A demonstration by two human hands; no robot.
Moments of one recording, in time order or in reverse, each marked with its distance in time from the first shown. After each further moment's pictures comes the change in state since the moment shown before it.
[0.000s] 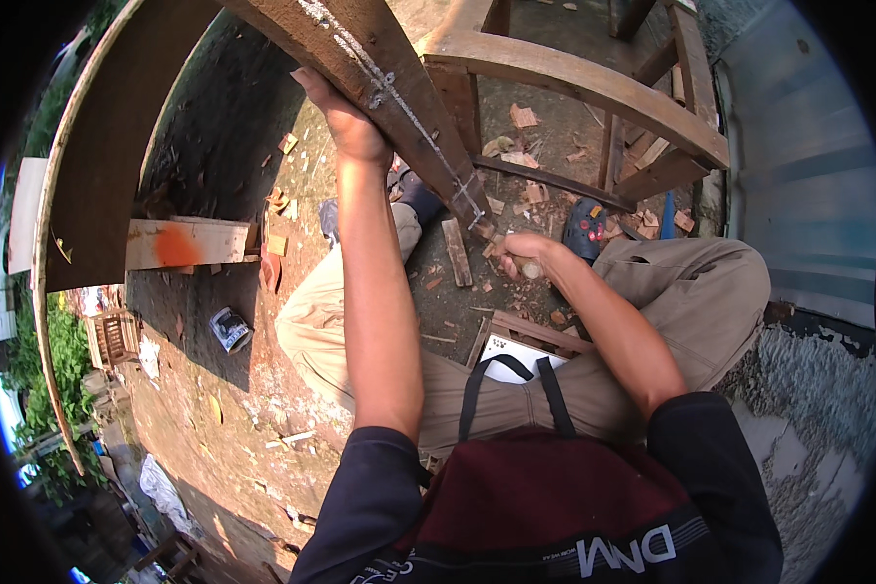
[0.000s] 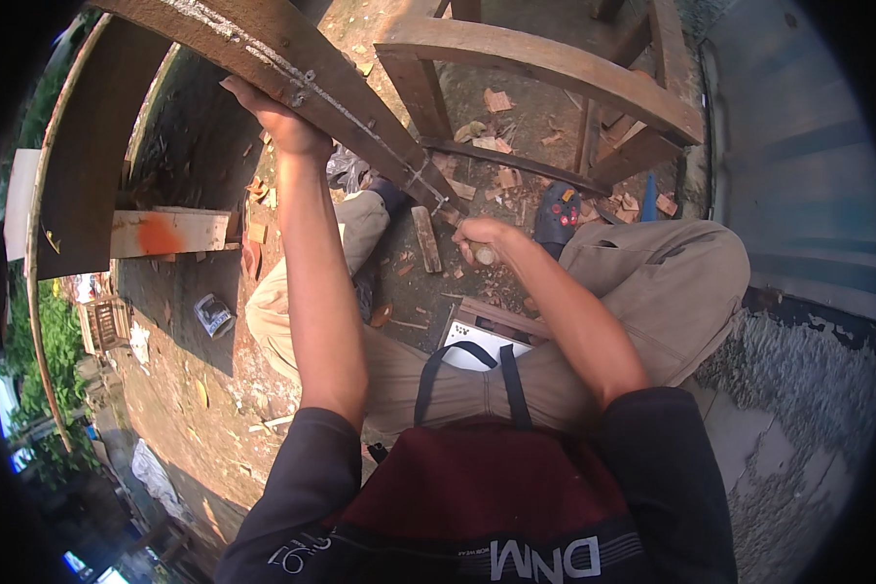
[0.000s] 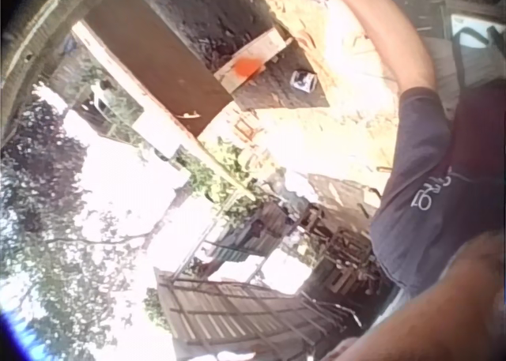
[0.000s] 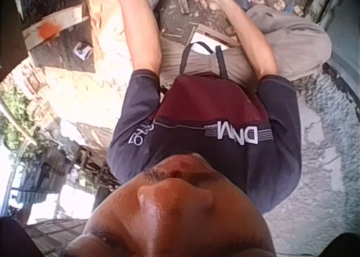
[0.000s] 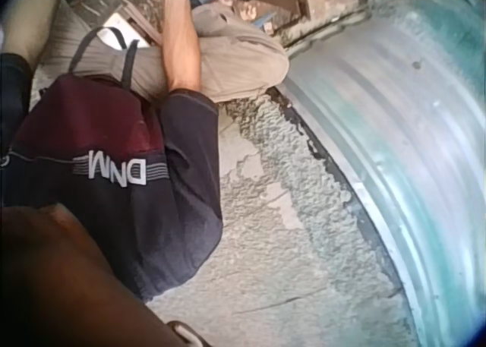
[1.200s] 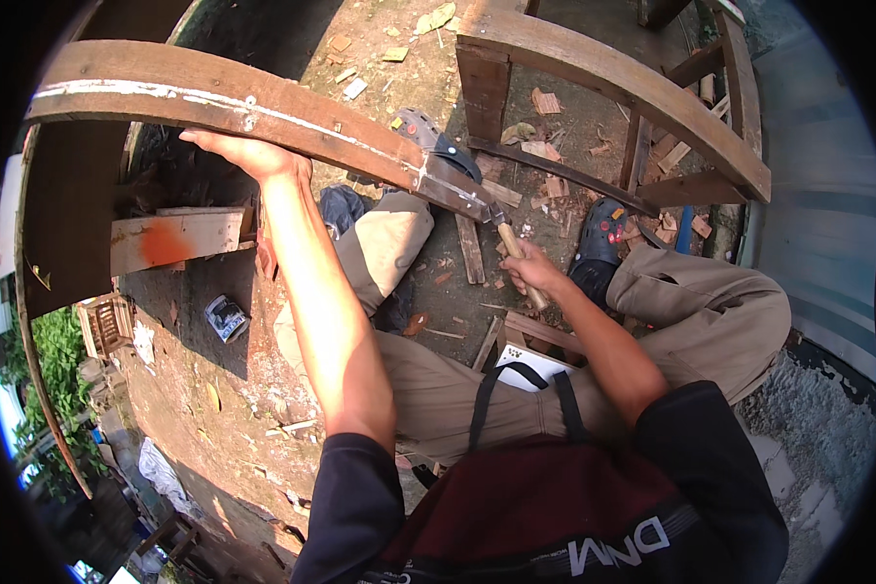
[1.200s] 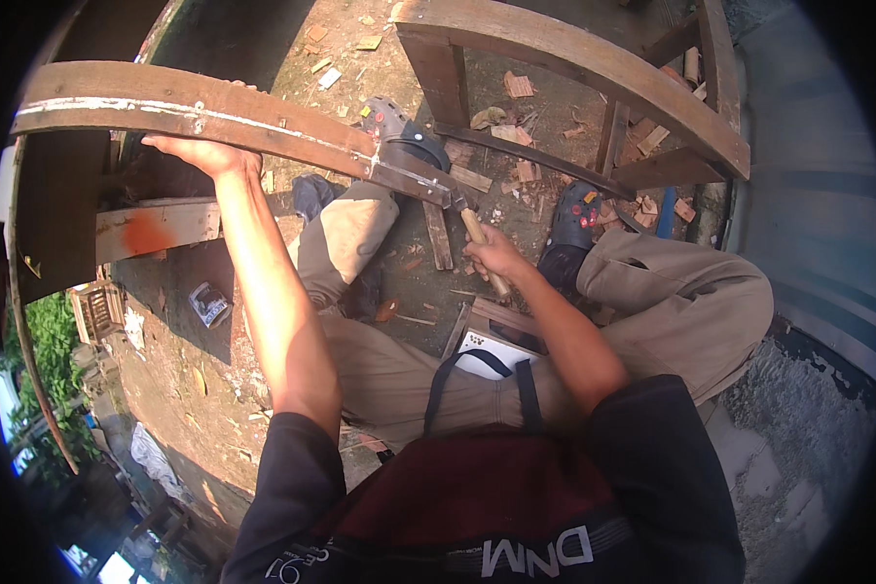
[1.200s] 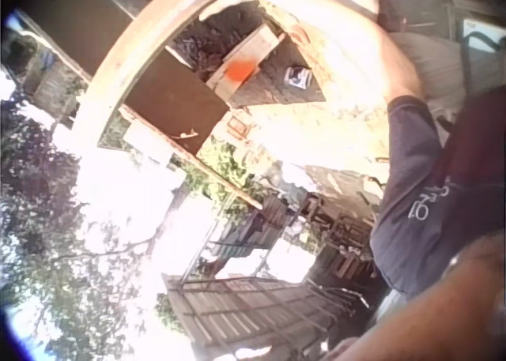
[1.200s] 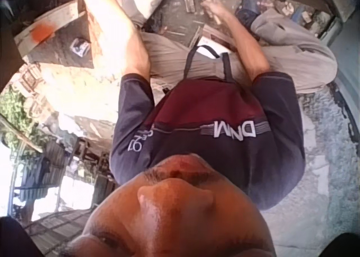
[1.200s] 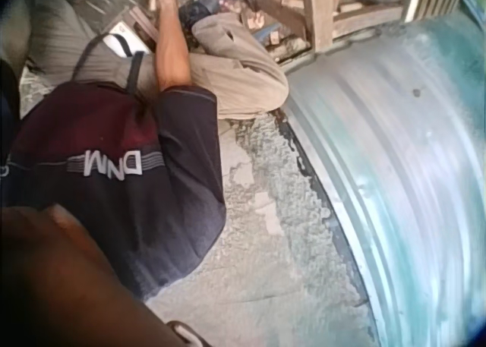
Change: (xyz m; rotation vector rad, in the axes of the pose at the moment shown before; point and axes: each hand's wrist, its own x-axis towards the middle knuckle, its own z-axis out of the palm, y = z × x) left_hand 0.062 -0.009 -0.160 0.180 0.387 0.098; right_hand 0.031 0.045 0.000 -0.187 0.030 -0.425
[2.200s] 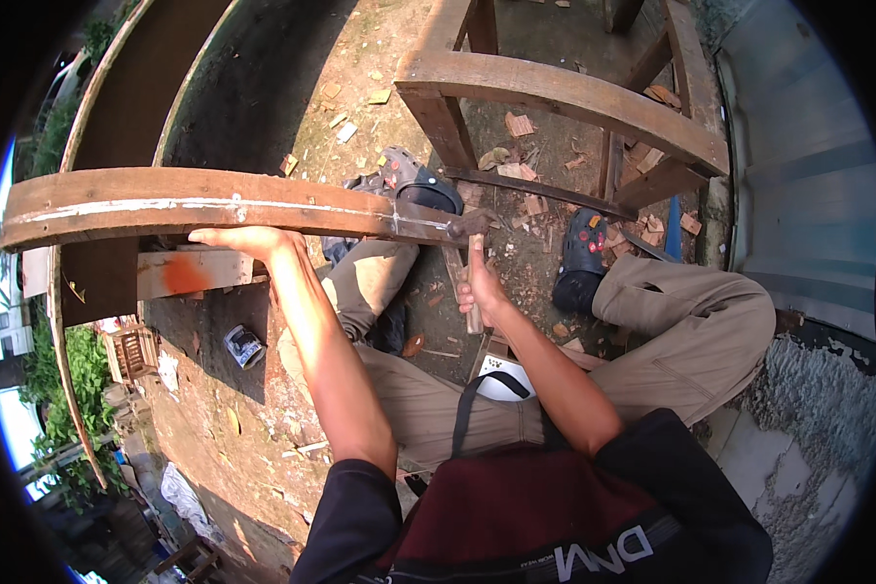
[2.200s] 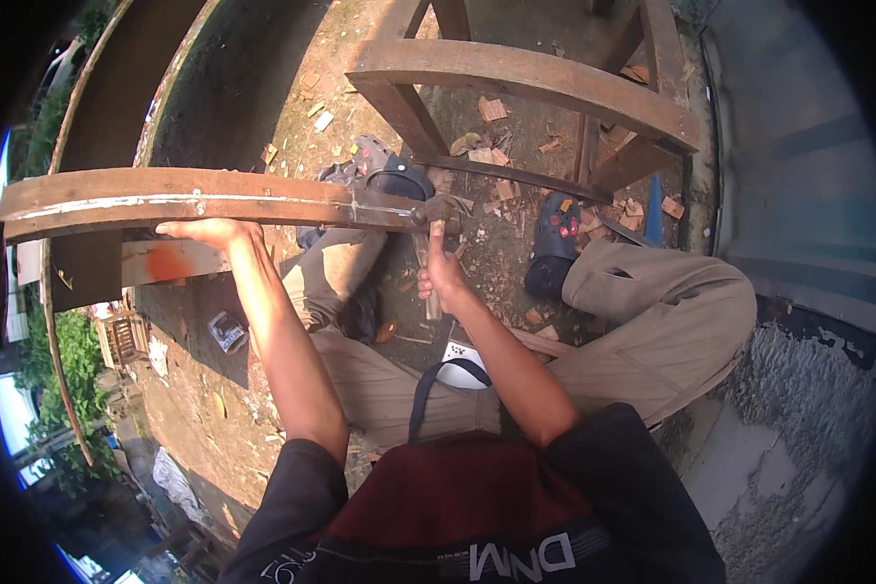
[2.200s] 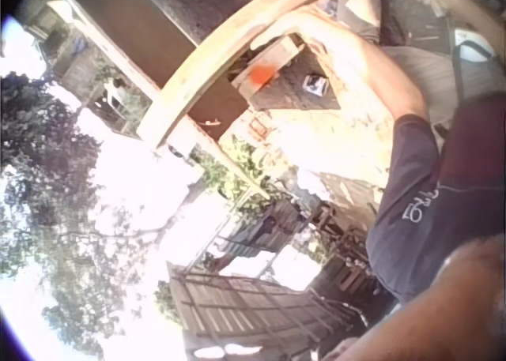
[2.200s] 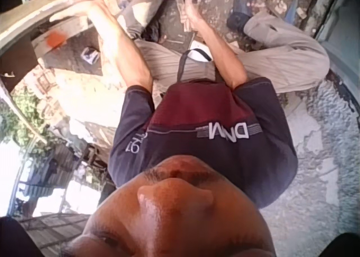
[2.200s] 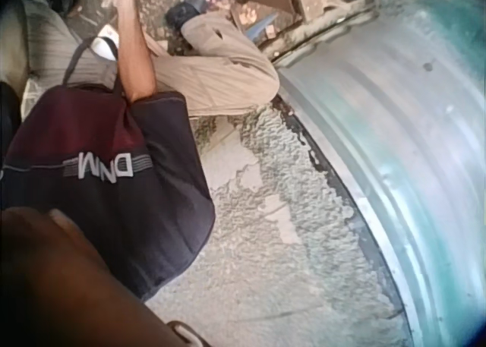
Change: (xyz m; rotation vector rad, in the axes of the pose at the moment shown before) left_hand -0.072 0.051 0.016 0.112 0.183 0.071; right_hand -0.024 -0.032 0.072 0.578 0.110 0.114
